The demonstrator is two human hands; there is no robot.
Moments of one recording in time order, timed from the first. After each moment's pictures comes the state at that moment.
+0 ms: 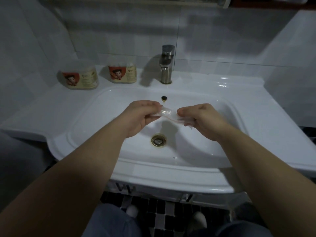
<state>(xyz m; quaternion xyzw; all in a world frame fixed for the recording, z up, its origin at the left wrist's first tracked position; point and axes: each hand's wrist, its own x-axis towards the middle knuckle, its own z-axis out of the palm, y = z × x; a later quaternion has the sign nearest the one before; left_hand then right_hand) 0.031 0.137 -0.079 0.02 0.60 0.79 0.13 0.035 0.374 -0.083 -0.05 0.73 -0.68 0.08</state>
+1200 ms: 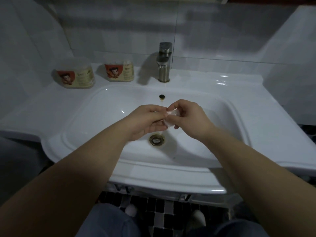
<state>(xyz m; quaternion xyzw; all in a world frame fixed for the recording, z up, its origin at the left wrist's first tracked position) 0.033 0.151 -0.090 0.06 0.65 0.73 0.21 0.046 0.343 -0.087 -0.12 0.84 -0.53 -0.05</state>
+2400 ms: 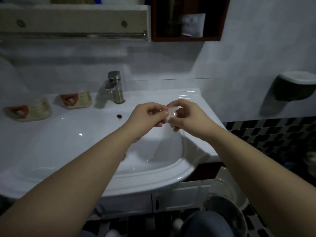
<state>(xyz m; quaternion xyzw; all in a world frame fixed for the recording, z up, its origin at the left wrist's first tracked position) 0.069 0.291 -0.022 0.20 0.72 0.66 0.06 0.119 0.471 -0.010 -0.08 0.82 -0.56 -0.08</state>
